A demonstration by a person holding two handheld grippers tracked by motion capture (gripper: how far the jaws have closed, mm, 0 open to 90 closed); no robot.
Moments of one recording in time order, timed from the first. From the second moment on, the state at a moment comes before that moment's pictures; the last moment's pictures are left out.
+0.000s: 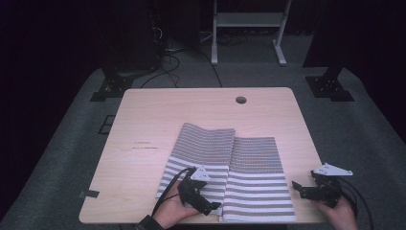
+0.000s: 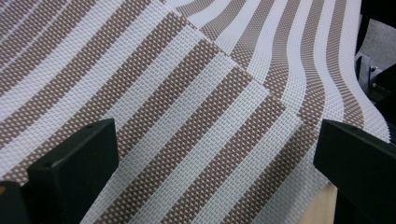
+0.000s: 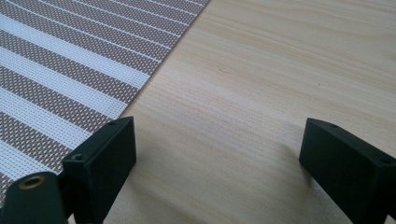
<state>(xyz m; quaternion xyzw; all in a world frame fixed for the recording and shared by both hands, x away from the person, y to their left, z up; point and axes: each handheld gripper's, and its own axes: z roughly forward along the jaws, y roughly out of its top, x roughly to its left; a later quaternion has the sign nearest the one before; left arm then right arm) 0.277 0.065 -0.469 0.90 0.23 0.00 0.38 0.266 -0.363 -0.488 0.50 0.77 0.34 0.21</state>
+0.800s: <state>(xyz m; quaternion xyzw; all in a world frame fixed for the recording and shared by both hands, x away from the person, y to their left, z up) 0.272 0.067 -0.473 0.90 0.22 0.01 0.38 0.265 -0.363 -0.488 0.50 0.77 0.34 0.21</state>
